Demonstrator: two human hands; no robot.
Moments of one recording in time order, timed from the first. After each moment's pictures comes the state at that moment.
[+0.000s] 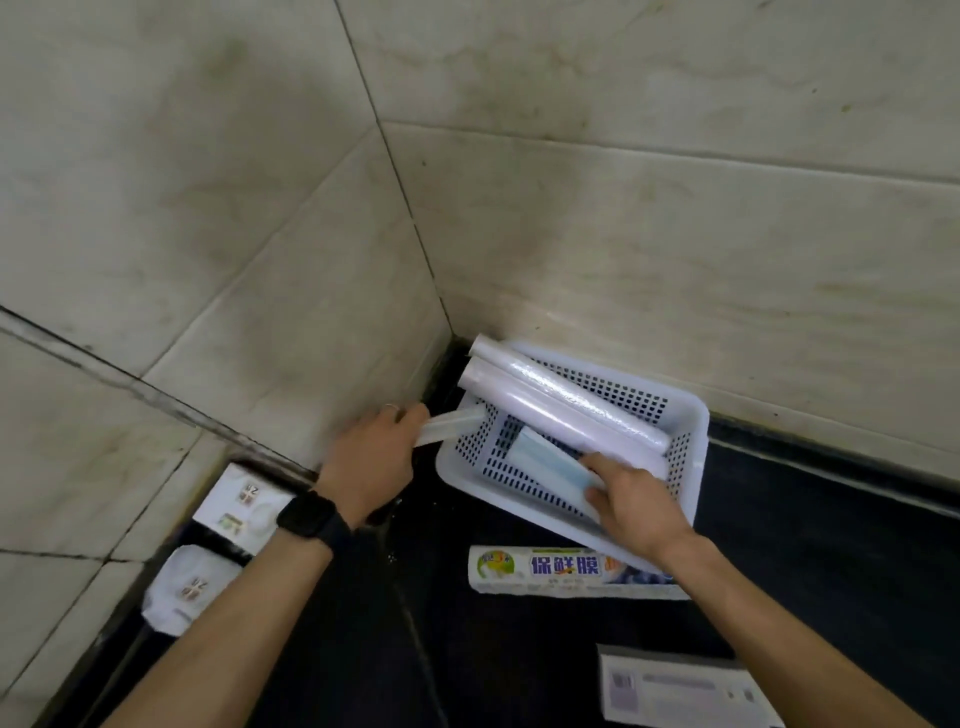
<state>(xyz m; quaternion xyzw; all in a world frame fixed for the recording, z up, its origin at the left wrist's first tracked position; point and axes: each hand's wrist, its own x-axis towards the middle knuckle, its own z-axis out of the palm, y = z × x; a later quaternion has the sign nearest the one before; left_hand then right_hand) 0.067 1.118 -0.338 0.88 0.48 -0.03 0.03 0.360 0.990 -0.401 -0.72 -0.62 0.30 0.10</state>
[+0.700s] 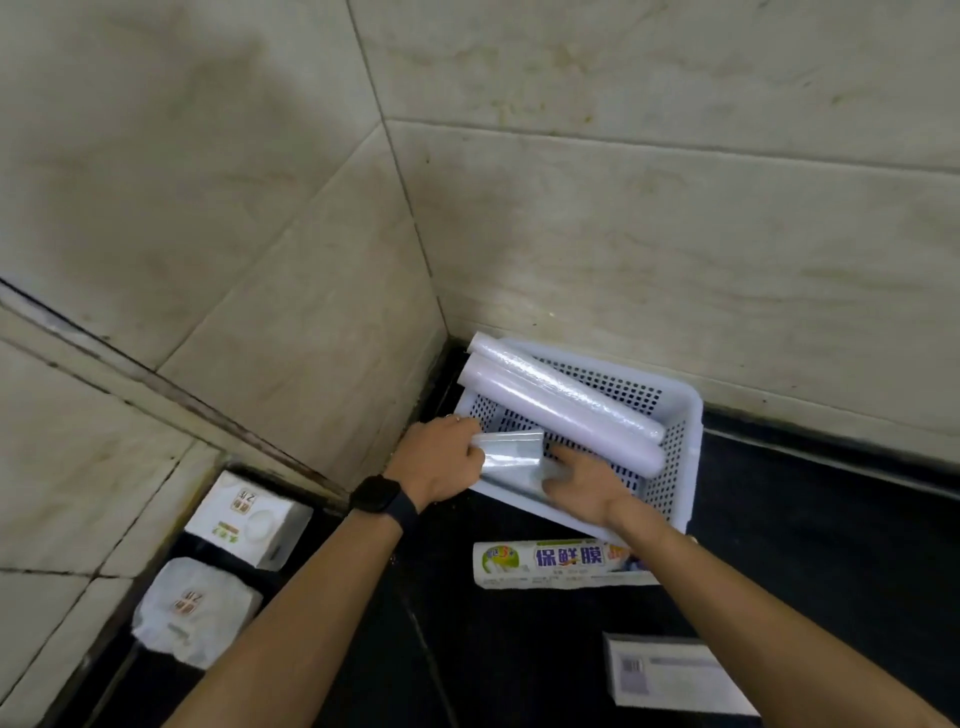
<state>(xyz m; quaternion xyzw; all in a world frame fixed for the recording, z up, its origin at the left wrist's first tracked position) 0.115 1.110 -0.346 0.86 0.46 -0.05 0.21 0.314 1.024 -0.413 -0.72 -0.51 0.45 0.11</state>
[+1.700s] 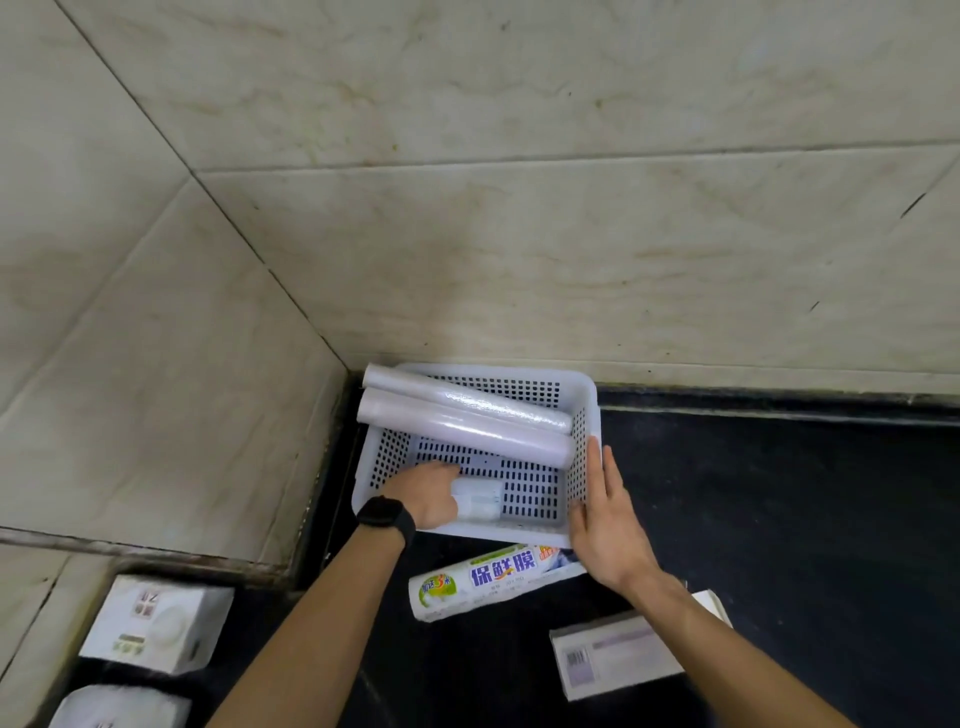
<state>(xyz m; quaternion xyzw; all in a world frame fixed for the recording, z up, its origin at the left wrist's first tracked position) 0.193 1.111 -0.412 0.86 0.37 -0.27 0.21 0.366 0.910 -0.435 -0.82 -0.42 0.30 0.26</state>
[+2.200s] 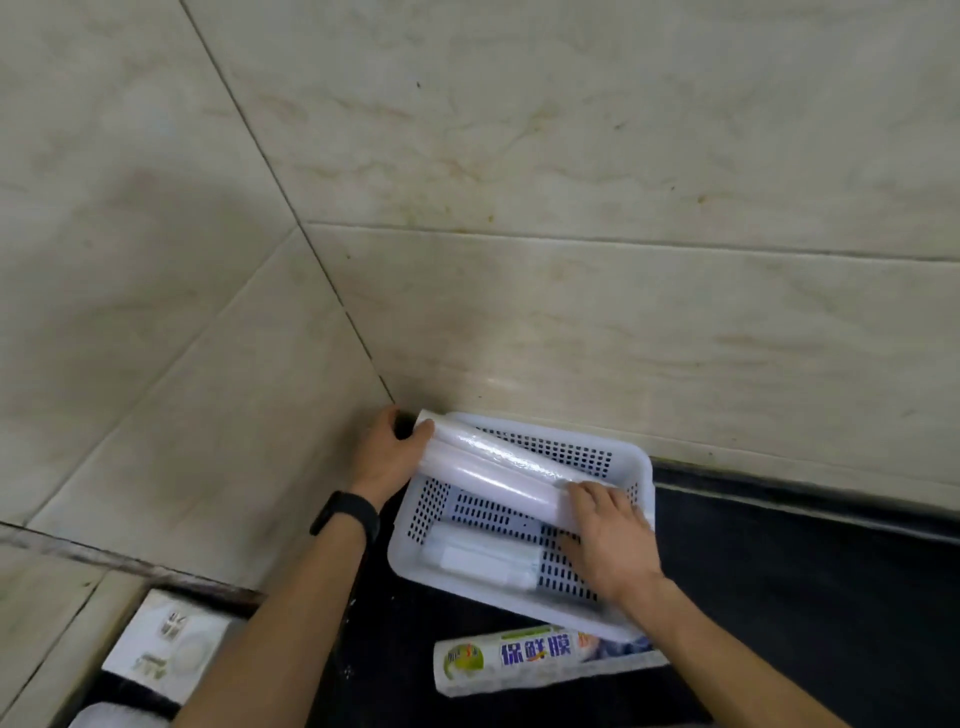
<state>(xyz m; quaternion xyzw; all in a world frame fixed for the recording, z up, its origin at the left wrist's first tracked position) 0.160 1.197 -0.359 0.64 0.59 0.22 0.44 0.372 0.998 -0.411 -0.80 -0.58 0.15 0.07</state>
